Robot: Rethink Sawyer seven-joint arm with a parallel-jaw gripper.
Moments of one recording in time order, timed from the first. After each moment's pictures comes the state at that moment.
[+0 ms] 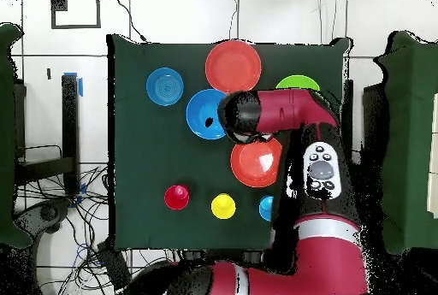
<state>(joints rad) -0.30 -0.53 0.04 1.31 -0.46 0.92 2.48</state>
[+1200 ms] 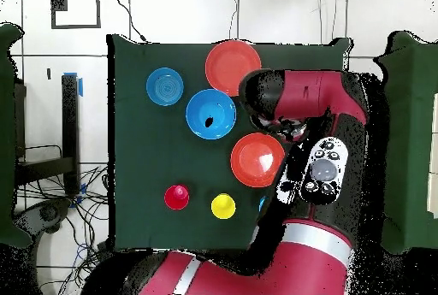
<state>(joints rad) -0.20 -0.45 -0.28 1.10 -0.34 1.12 2.83</state>
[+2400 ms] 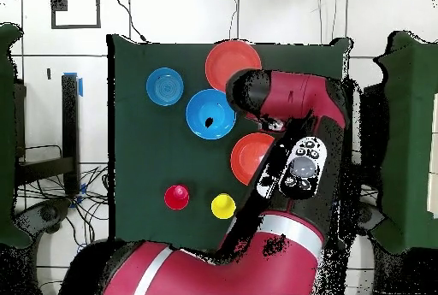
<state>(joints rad) -0.13 -0.39 -0.37 1.11 -0.13 0.94 3.23</state>
